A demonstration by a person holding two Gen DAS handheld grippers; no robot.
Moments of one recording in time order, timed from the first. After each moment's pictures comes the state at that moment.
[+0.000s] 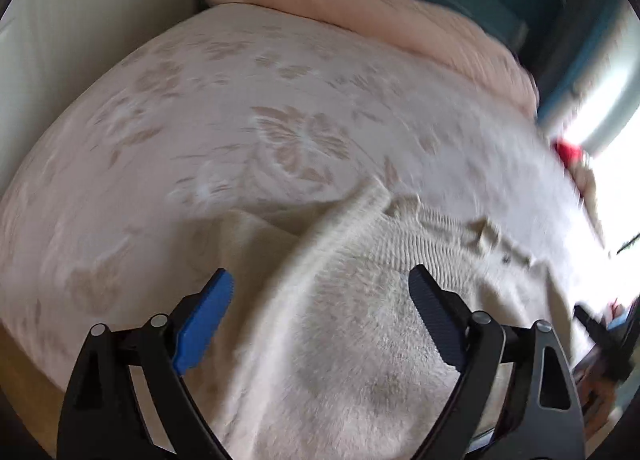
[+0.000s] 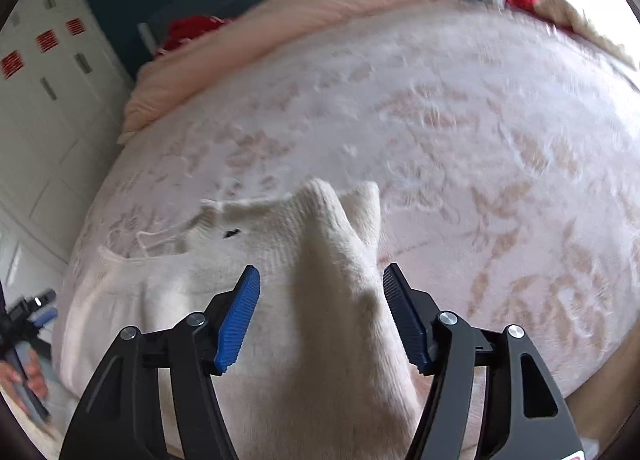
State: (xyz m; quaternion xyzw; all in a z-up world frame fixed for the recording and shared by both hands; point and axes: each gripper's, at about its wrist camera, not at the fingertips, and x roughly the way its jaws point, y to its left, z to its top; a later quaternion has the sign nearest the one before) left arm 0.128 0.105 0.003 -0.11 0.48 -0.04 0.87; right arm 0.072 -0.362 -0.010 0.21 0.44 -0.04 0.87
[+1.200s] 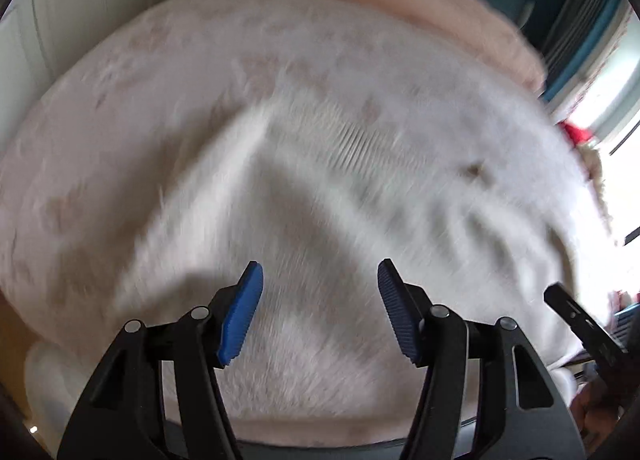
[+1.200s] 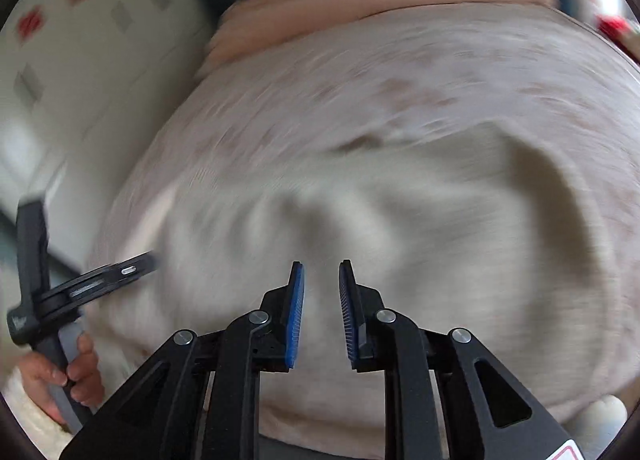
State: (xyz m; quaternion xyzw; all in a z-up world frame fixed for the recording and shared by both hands) left arm 0.085 0.068 -0.036 -0.11 0.52 -0.01 0.85; right arm 0.065 -0.204 -0.013 0.12 0.47 0.12 0.86
